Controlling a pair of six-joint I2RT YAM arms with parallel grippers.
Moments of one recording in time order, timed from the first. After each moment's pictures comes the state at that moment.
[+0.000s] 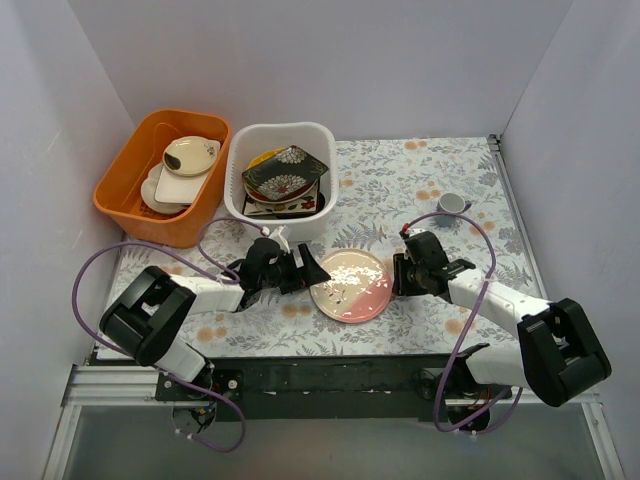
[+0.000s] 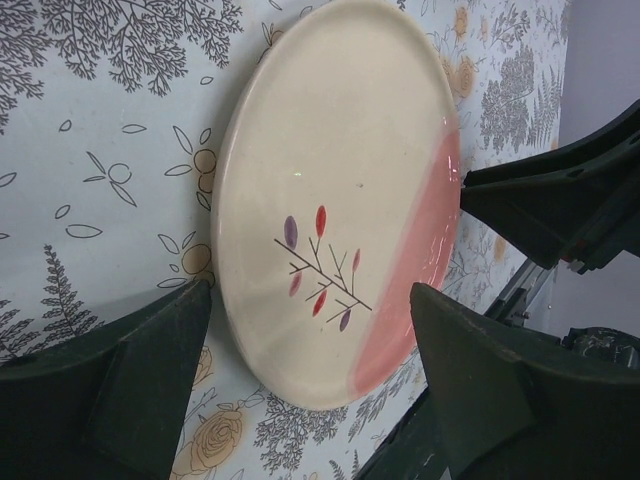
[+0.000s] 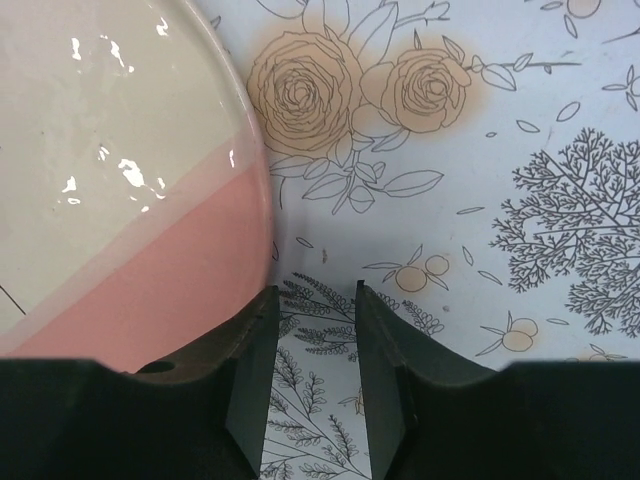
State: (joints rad) left arm -0.63 1.51 0.49 0.44 0.29 -0.88; right arm 0.50 1.25 0.56 -0.31 0.02 0.35
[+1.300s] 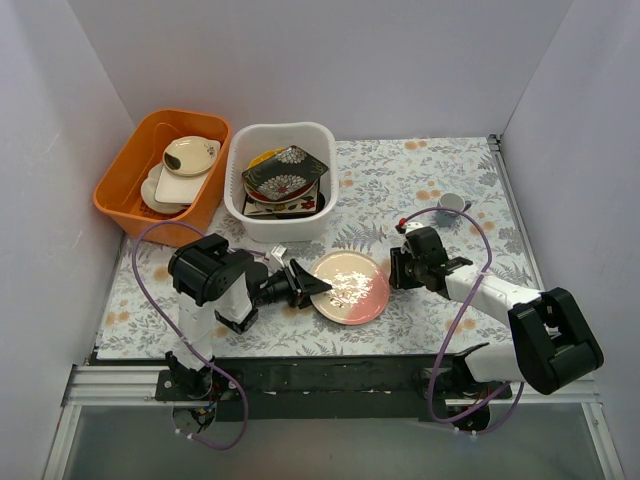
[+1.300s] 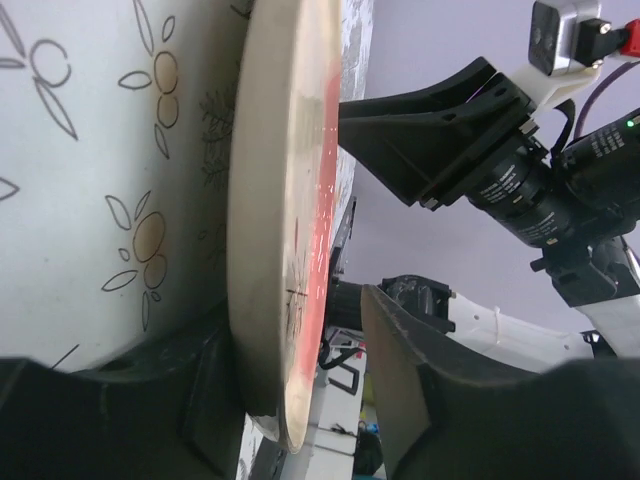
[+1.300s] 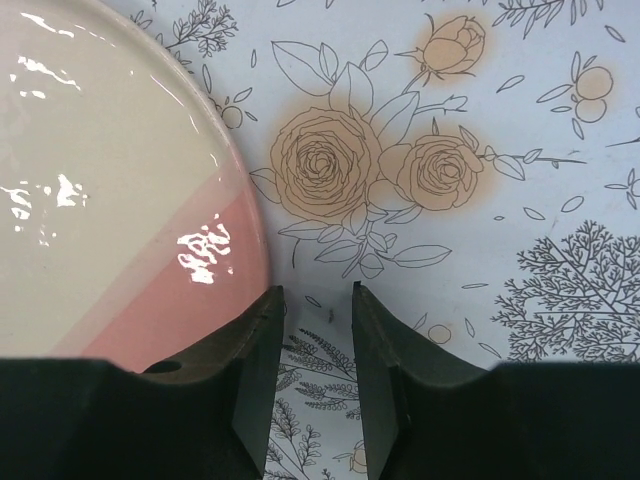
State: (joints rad) left arm -0.59 2.06 0.29 1.47 0.57 -1.41; right arm 0.47 1.32 0.56 -0.16 -0.04 0.28
